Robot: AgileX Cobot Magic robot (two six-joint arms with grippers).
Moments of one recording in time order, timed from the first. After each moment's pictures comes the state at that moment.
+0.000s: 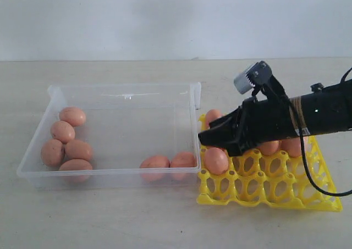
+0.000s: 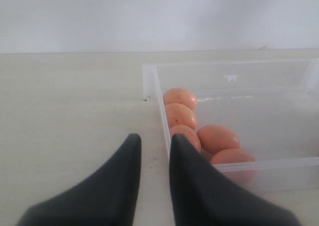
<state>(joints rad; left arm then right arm) -0.10 0.00 0.00 0.15 0.31 -0.16 0.20 1.78 -0.78 -1.46 -0.83 1.06</state>
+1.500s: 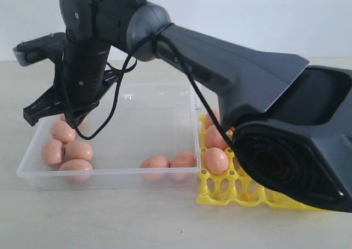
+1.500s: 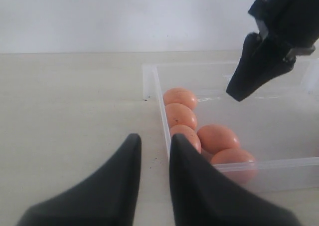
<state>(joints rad) -0.10 0.00 0.00 0.15 0.31 -0.16 0.87 2.48 -2.45 0.20 1.21 -0.10</state>
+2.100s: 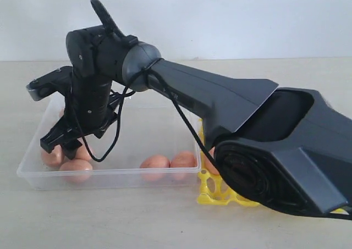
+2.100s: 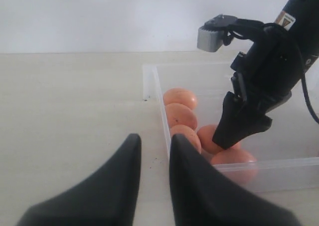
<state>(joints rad) -0.10 0.00 0.00 0.15 0.31 -0.16 0.87 2.59 -2.46 0.17 1.17 -0.17</state>
